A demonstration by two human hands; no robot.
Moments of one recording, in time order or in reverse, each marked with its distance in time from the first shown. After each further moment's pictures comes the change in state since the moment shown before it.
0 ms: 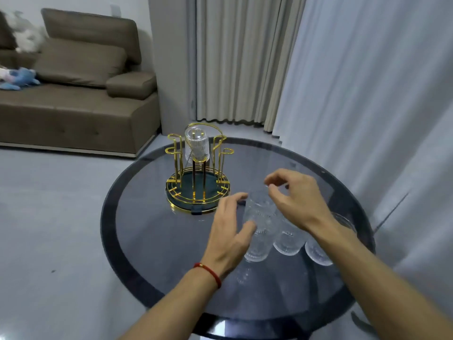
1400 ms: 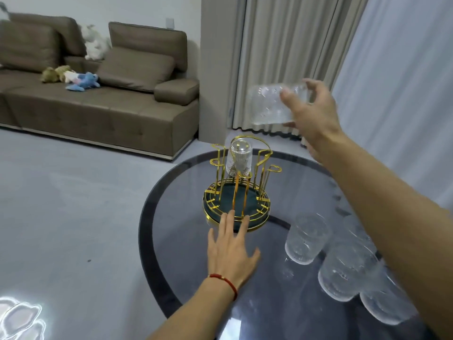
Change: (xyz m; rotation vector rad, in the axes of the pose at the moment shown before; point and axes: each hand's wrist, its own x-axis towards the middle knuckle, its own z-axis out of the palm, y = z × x) left_hand 0.019 -0.103 -0.024 0.835 -0.056 -0.262; right_hand 0.178 -0.086 0.013 0.650 0.152 0.096
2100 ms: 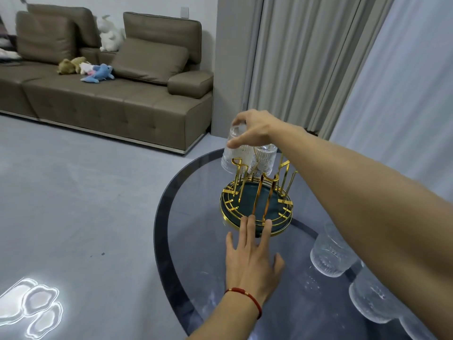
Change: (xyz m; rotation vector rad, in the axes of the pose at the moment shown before) left_hand 0.001 -0.005 0.015 -0.010 0.048 0.016; right_hand 0.045 0.030 0.140 -0.816 -0.745 -0.129
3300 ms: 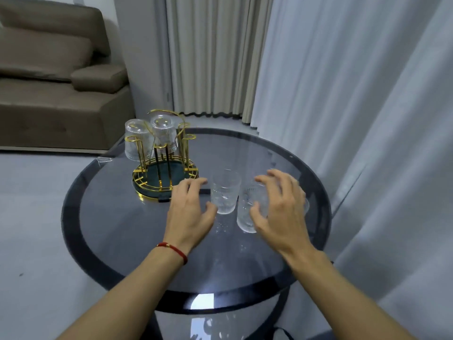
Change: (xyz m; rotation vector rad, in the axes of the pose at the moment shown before) left_hand -0.040 0.092 -0.062 -0.400 0.210 0.213; right_hand -0.377 0.105 0.088 -0.032 0.773 0.293
